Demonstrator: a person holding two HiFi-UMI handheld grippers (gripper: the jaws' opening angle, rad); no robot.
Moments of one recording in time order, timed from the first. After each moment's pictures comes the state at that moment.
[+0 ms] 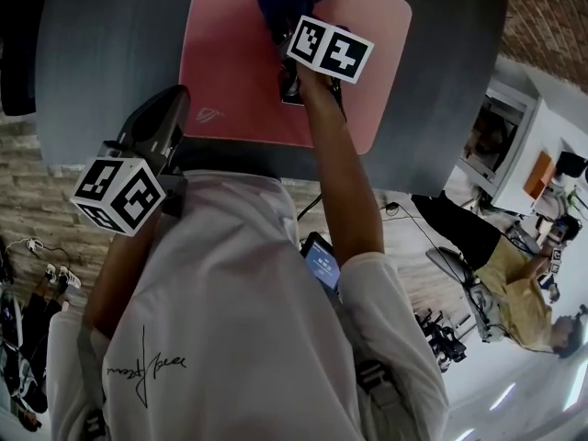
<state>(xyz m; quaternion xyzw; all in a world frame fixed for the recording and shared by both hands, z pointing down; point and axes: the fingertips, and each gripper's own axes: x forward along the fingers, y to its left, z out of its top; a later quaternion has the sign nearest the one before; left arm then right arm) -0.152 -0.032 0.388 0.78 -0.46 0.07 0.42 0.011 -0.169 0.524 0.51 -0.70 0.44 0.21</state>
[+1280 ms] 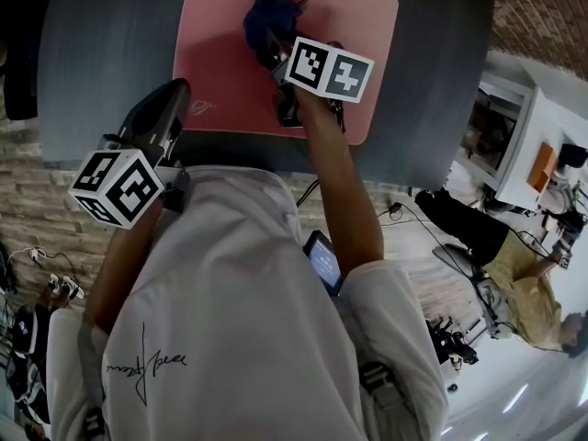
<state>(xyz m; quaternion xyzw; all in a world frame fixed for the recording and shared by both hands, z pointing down) -0.141 -0.023 0.372 0.78 -0.46 0.04 0.42 -0.004 -0.114 0.488 0.45 -0.74 0.48 0.16</state>
